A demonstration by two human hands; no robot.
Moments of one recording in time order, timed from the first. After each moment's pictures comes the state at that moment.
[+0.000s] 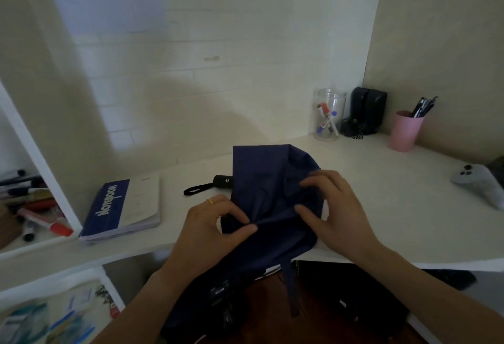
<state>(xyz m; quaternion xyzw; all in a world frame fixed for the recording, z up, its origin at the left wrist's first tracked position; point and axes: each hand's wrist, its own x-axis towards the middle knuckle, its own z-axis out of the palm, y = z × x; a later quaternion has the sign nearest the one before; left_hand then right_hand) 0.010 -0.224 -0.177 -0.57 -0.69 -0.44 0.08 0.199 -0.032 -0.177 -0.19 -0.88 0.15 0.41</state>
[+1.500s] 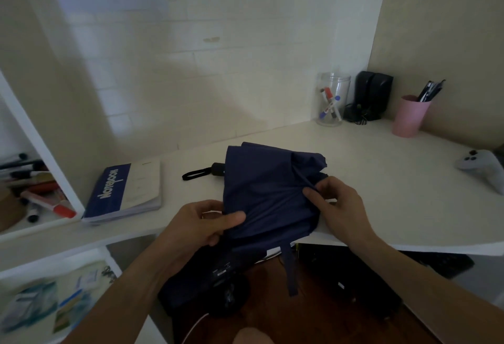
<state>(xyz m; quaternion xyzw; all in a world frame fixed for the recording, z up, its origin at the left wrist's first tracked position) 0.012 -0.247 -0.171 -0.27 -0.69 -0.56 -0.37 0.192 -0.023 -0.212 -0.29 -0.77 0.40 0.41</state>
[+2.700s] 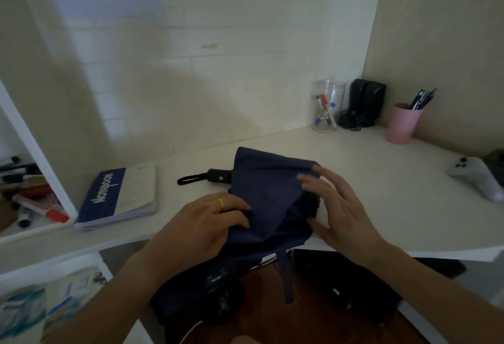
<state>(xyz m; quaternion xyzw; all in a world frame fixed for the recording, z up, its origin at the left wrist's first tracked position) 0.003 -0.240 -0.168 -0.74 -0.63 -0.18 0.16 0.220 -0.022 -0.198 -0.06 -0.92 0.00 0.39</state>
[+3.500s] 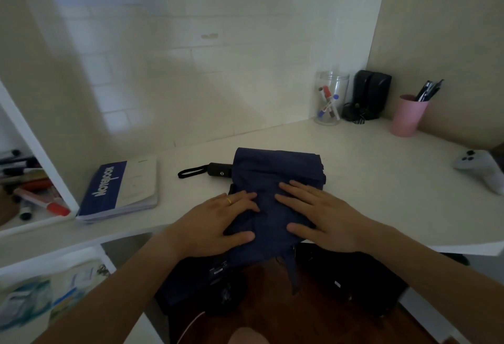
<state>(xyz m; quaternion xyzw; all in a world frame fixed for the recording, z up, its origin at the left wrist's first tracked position) -0.018 -0.214 -0.200 -0.69 -0.71 -0.10 -0.02 0.200 -0.009 -0.205 -0.08 -0.99 0.03 0.06</state>
